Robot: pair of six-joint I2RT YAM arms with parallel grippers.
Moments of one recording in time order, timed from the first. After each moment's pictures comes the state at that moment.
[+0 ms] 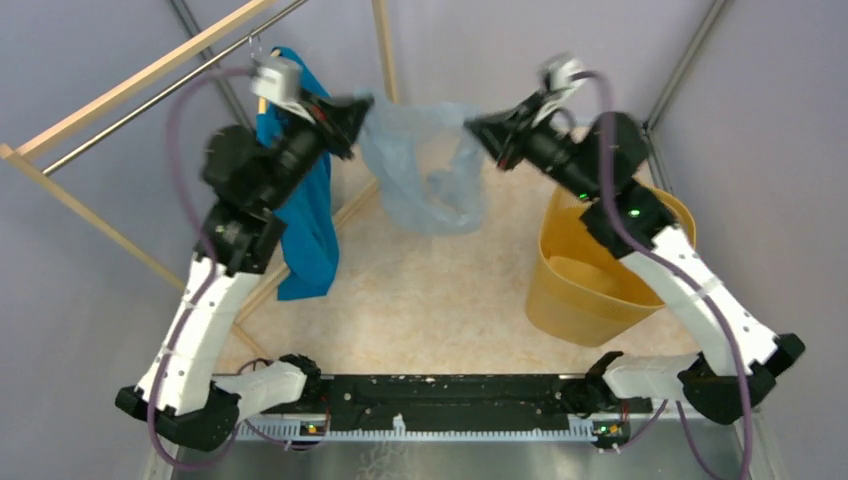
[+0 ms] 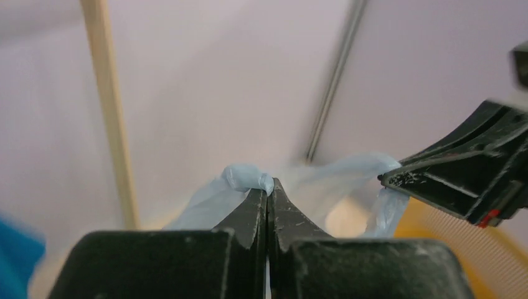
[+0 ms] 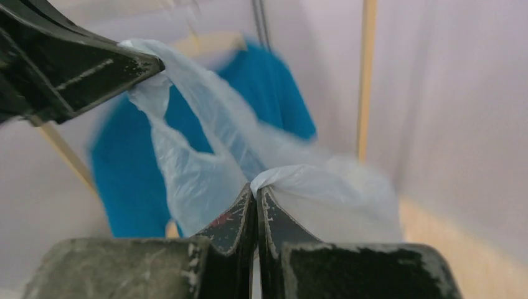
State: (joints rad) left arm -0.45 1.07 1.39 -0.19 0.14 -0.25; right arm 0.68 1.21 1.40 -0.15 -0.17 0.19
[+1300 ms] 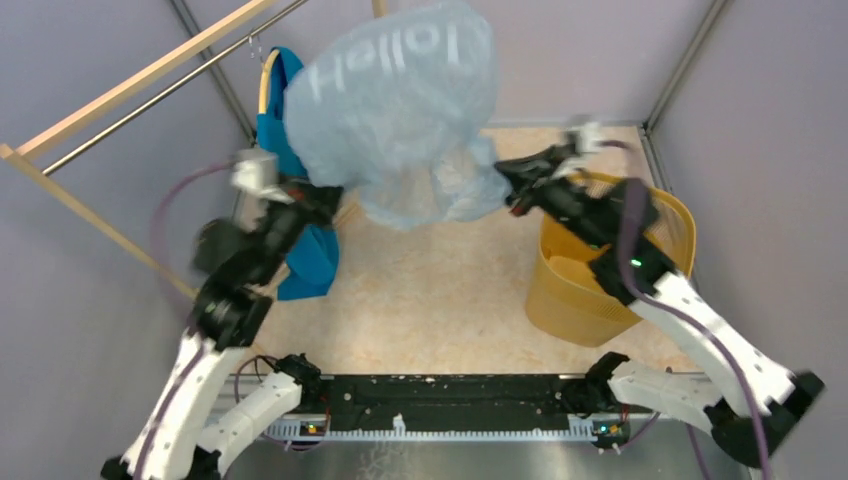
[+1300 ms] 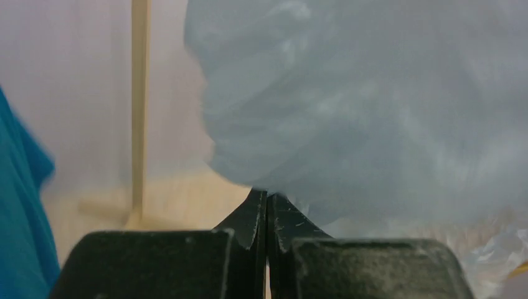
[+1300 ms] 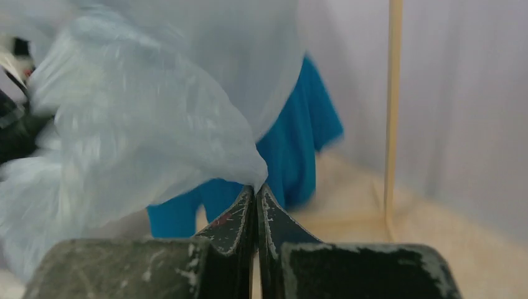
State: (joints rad) left arm -0.45 0.66 1.17 0.01 0.11 -0.31; right arm 0.68 0.89 1.17 0.26 -0.24 0.27
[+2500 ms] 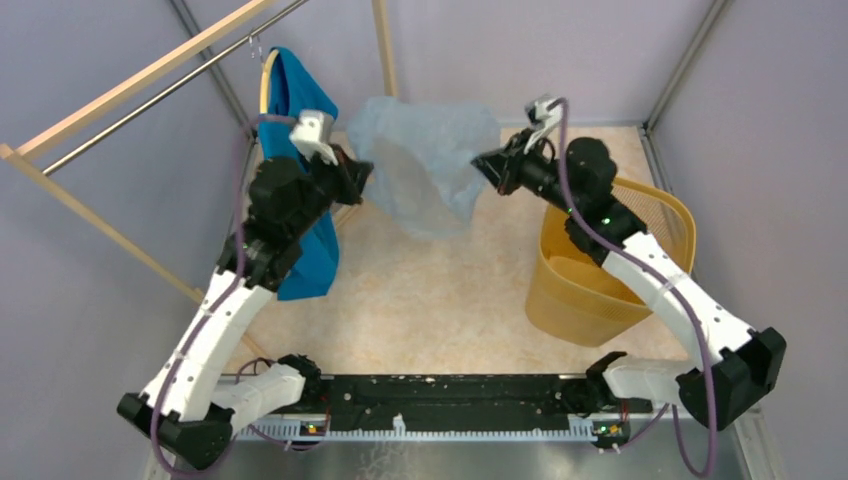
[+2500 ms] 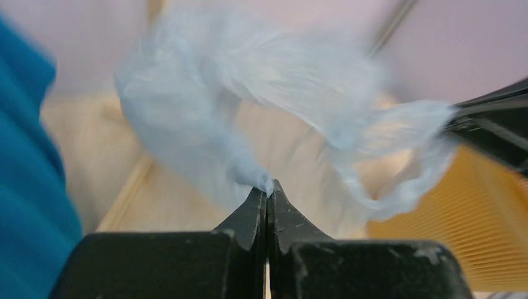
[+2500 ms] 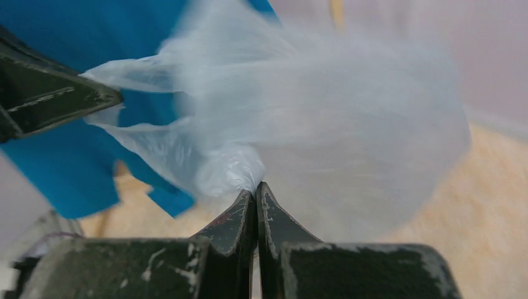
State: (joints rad) left arm -0.45 1.01 1.14 -0.32 -0.01 -0.28; right arm 0.55 1.20 1.10 0.03 -0.24 0.25
